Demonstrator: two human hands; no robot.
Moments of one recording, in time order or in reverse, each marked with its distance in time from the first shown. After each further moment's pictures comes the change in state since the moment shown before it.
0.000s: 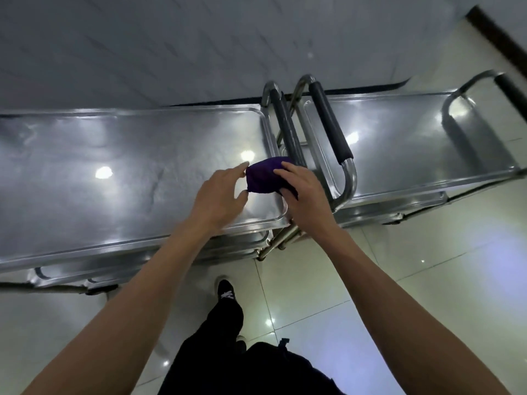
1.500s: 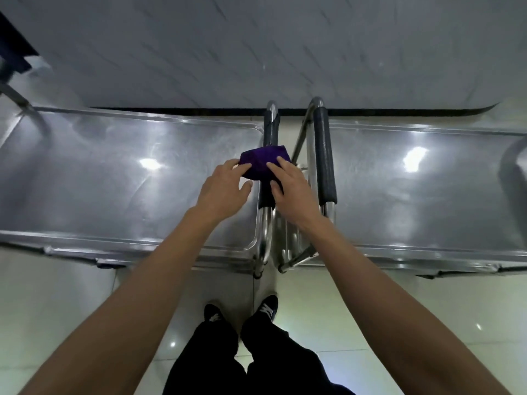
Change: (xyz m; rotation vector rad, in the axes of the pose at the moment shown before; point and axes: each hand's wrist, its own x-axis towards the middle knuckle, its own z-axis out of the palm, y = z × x) left_hand 0.126 0.074 0.077 0.201 0.129 -0.249; right_hand 0.125 0.148 -0.013 0.027 -0.188 -0.159
